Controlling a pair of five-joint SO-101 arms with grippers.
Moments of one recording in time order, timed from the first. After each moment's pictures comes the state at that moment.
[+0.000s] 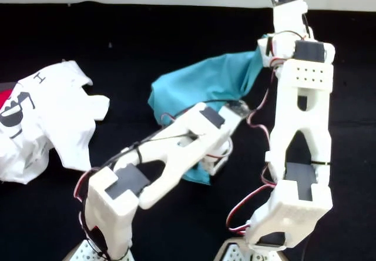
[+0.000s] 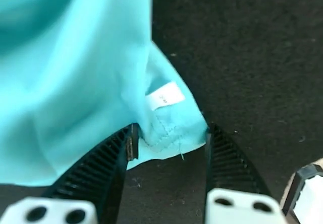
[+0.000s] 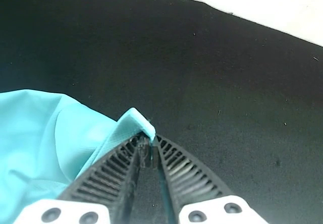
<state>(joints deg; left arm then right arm) 36.3 20.8 7.2 69.6 3.0 1.1 11.1 -23.3 64.0 23.0</state>
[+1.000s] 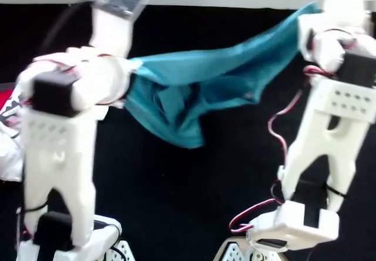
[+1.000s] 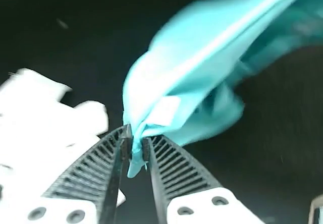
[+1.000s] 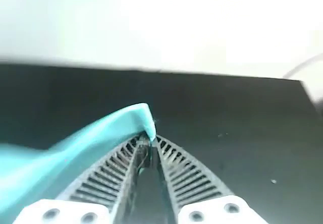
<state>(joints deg) 2.8 -18.9 -24.3 92.7 -11.9 10.3 0.0 -43.3 75.7 12.7</state>
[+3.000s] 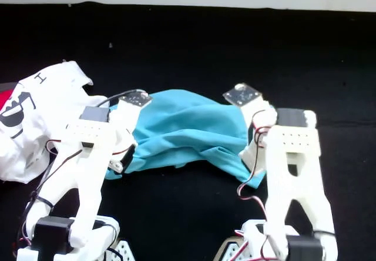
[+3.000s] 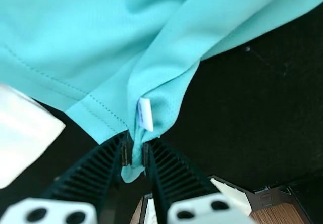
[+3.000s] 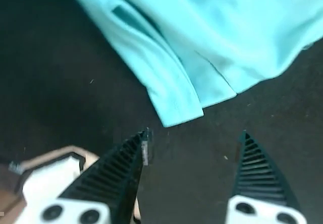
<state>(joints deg) -0.5 -19.7 42.4 75.4 -21.0 -3.1 -24.4 35.6 84.3 35.6</state>
